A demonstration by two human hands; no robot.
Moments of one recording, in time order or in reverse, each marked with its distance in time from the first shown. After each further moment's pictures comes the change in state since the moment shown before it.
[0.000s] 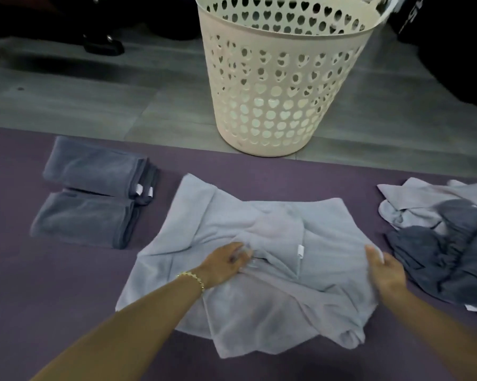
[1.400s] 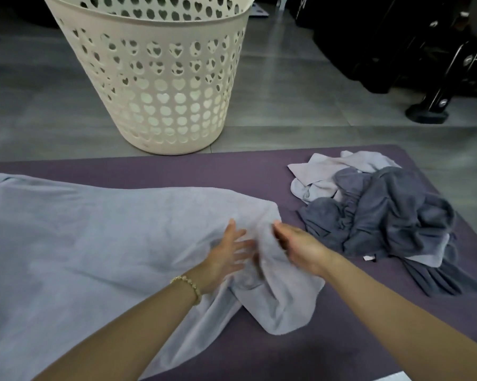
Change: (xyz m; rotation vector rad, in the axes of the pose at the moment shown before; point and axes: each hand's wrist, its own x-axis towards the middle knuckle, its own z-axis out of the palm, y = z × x) left_hand 0.030 0.141 0.097 -0.739 -0.316 -0.045; right_hand -0.006 -0.036 -0.034 0.419 -0.596 0.258
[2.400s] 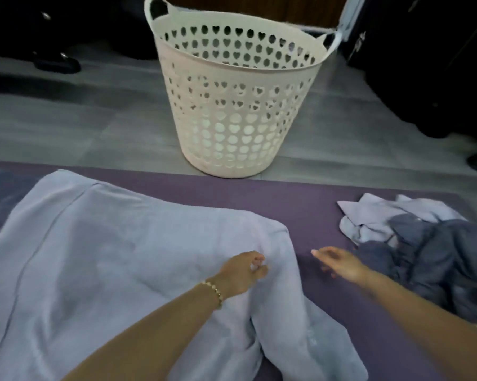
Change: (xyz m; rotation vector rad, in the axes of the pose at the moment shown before) left_hand -0.004 0.006 -0.079 0.762 0.202 0.203; right_hand 0.029 -0.033 0.009 -0.736 0.184 -0.077
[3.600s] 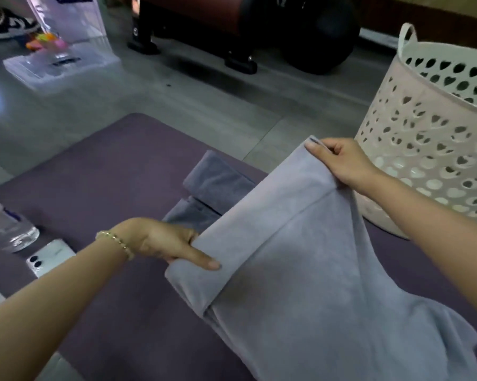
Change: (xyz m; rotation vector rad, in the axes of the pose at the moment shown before) left_hand -0.236 -0.156 -0.326 -0.310 -0.240 -0.406; right_hand 0.006 -0.420 0.230 -0.117 -0.174 -1.014
